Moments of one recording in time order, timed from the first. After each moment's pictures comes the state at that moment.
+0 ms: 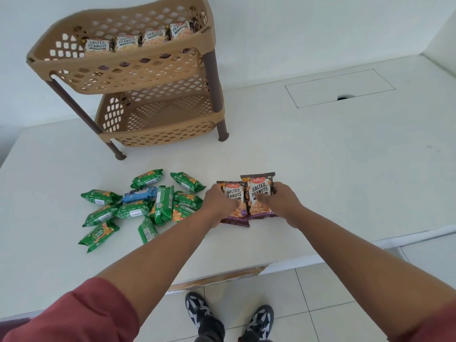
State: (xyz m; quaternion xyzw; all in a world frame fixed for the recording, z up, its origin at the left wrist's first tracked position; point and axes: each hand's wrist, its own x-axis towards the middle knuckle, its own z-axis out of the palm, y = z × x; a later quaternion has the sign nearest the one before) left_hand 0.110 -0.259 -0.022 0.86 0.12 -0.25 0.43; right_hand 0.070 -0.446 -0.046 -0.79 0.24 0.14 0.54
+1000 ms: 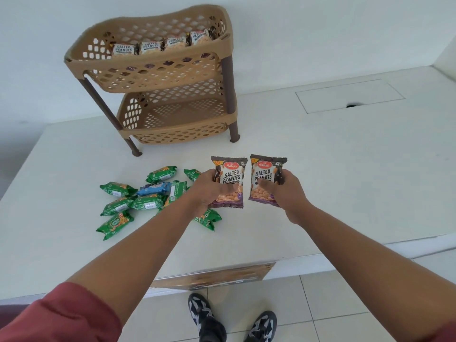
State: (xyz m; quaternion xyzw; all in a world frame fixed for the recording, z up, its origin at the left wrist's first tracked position) left_hand 0.119 -0.206 0.018 0.74 0.07 -0.28 0.60; right_hand 0.067 -0.424 -0.017 -0.68 0.21 0.03 0.70
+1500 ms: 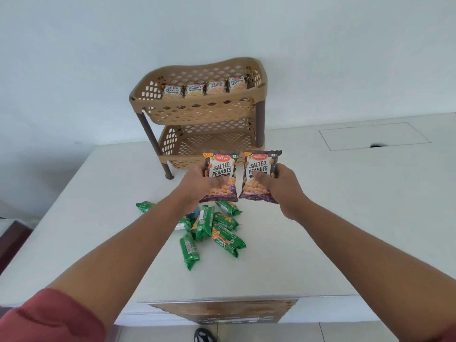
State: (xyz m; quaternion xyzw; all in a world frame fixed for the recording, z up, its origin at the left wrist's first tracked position) left_hand 0.142 -0.133 0.110 0.76 0.02 -0.13 0.64; right_hand 0.124 -0.359 0.073 -0.68 0.09 0.02 0.72
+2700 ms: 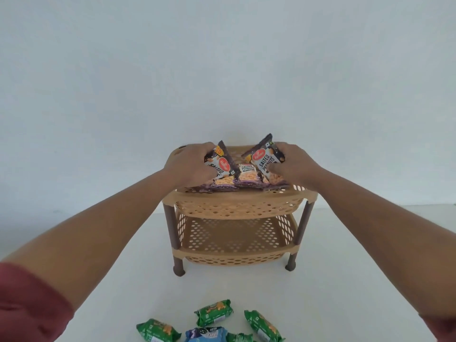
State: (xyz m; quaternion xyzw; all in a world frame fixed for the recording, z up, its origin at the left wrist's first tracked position) left_hand 0.385 -0.007 0.284 0.94 -0.19 0.04 0.27; right_hand 0.370 -0.284 0.275 -0.93 -0.06 -0.10 0.34
